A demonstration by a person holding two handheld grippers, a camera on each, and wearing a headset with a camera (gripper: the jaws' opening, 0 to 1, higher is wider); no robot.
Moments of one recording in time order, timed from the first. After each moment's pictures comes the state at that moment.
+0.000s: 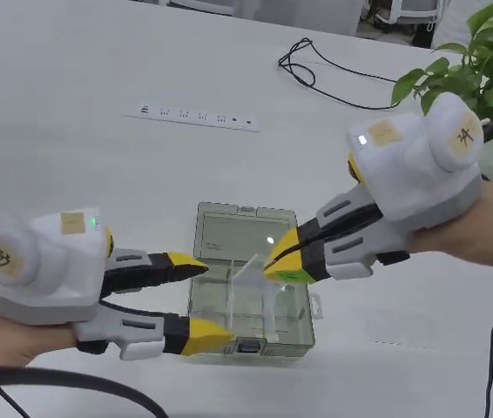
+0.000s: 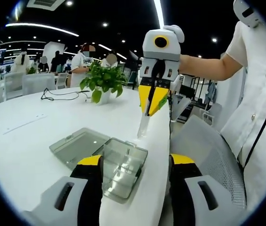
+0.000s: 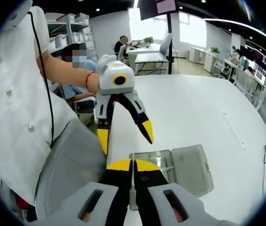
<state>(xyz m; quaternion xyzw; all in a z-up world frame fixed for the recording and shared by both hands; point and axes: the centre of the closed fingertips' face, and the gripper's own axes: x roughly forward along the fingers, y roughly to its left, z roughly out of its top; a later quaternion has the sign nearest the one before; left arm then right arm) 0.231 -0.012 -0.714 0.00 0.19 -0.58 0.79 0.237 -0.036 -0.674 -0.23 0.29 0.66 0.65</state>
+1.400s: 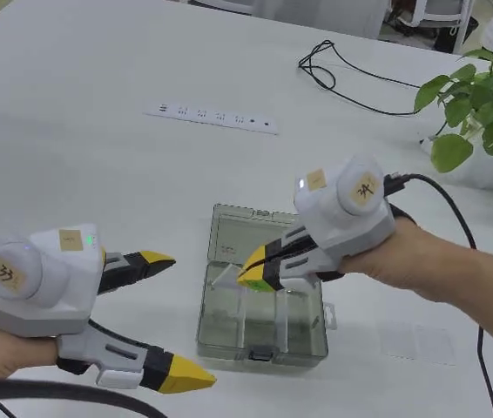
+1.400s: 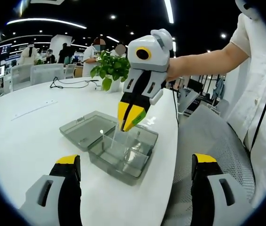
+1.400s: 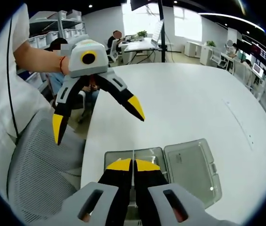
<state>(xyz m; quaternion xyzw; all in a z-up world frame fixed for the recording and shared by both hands) 0.235 0.016 -0.748 0.01 0.23 -0.55 0.81 0.277 -0.008 -0.755 -0.24 0.31 0.64 0.66</state>
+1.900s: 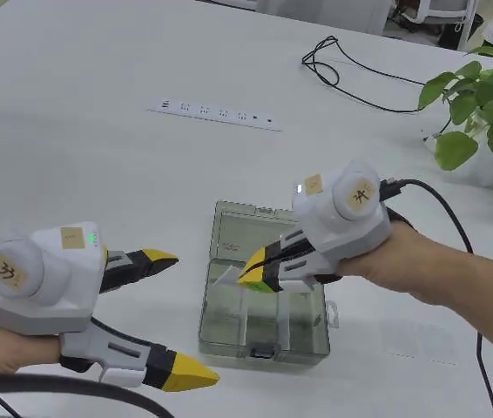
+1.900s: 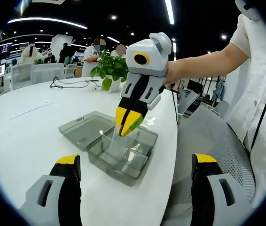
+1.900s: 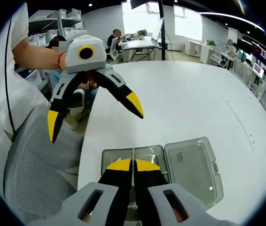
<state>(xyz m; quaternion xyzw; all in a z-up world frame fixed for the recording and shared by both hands) 0.235 0.015 -0.749 0.01 0.23 -0.55 0.81 0.278 -0.006 -0.765 -0.25 0.32 0.64 0.66</state>
